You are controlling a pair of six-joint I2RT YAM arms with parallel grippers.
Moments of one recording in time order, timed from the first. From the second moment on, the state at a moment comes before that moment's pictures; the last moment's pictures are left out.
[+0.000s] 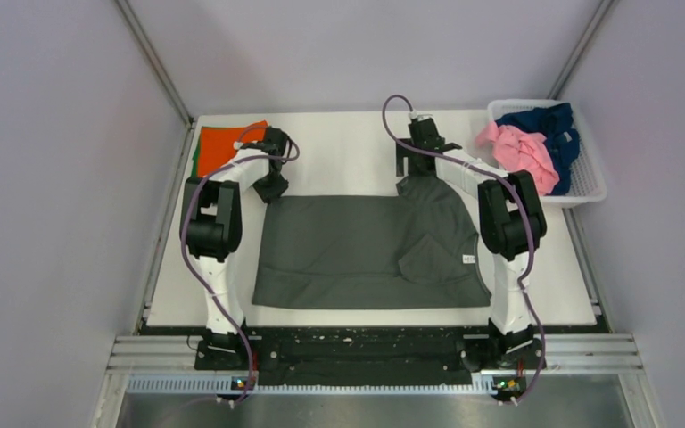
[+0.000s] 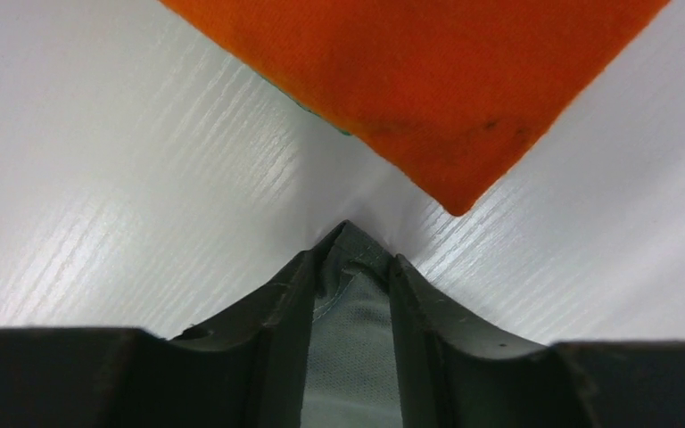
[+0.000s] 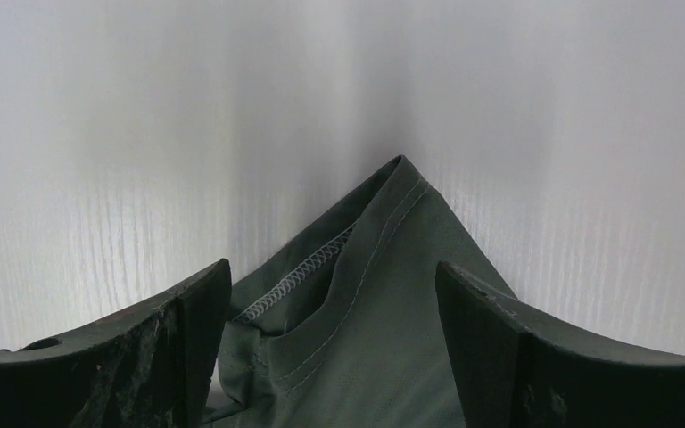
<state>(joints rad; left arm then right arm) -0.17 2.08 1.55 -0.73 -0.36 -0.82 0.36 2.08 1.55 -0.30 0.22 0.23</state>
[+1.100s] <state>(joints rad) -0.20 1.80 1.29 -0.65 -0.33 -0.83 0.36 1.76 1.22 -0.17 0.28 0.30</state>
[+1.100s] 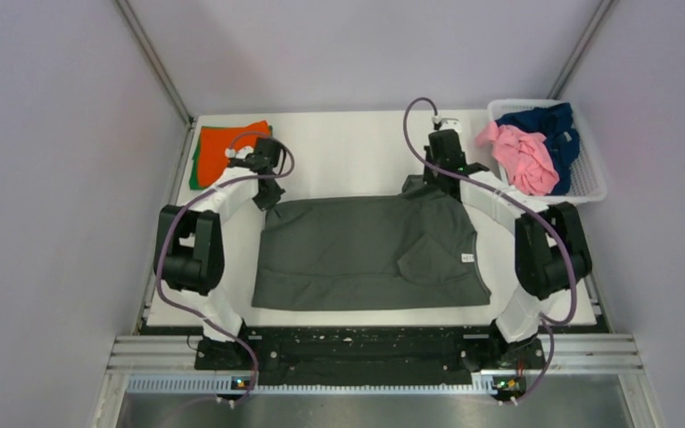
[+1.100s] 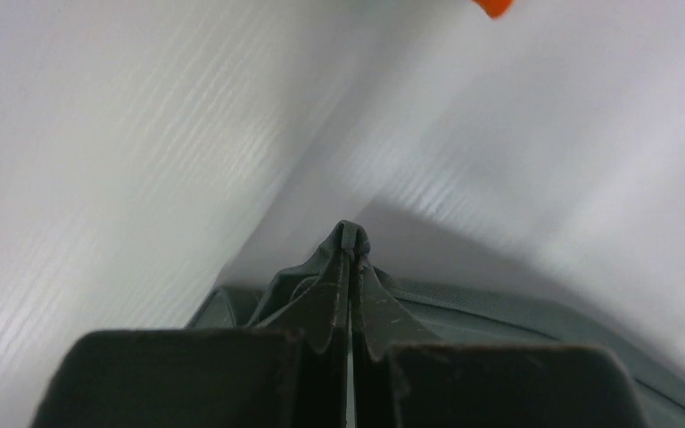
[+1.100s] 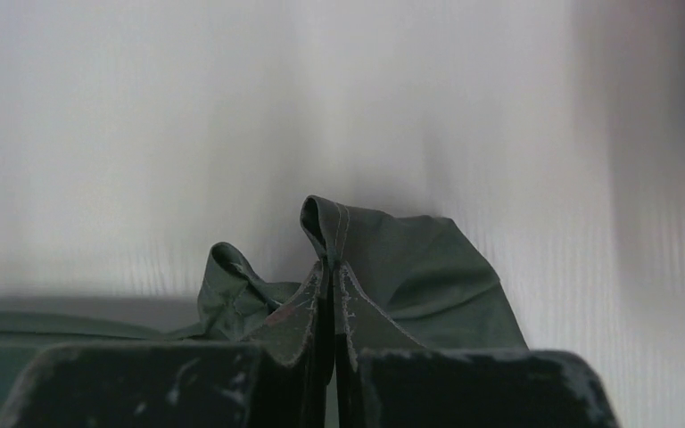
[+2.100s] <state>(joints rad) -0.32 1.23 0.74 -0.56 -0.40 -0.92 0.50 0.84 0.53 -0.41 0.18 0.53</state>
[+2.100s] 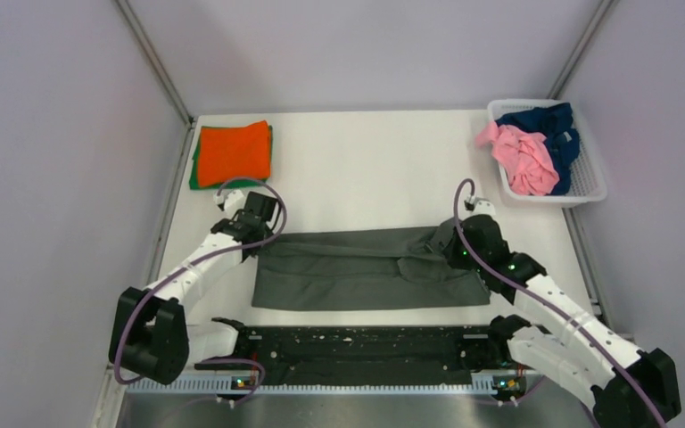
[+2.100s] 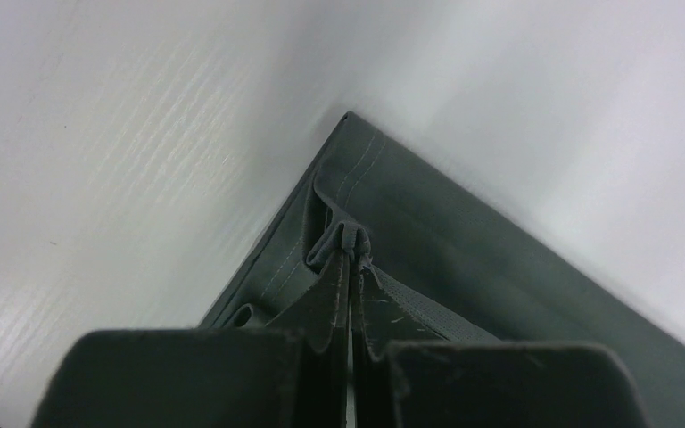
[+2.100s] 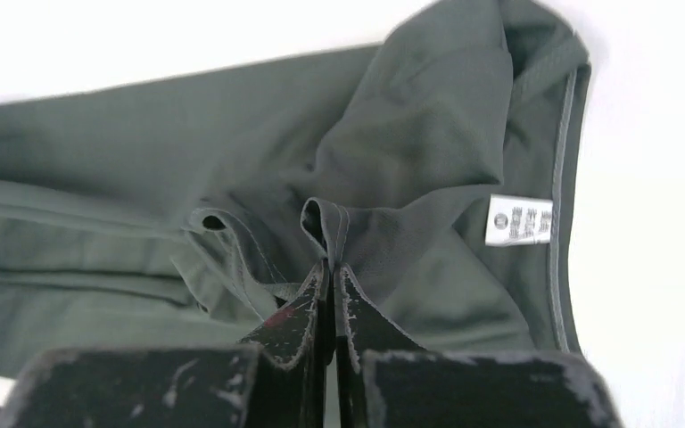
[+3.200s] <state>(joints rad) -0.41 1.40 0.75 -0.40 0.02 -0.83 0.46 1.09 0.42 -0.18 0.05 0.81</state>
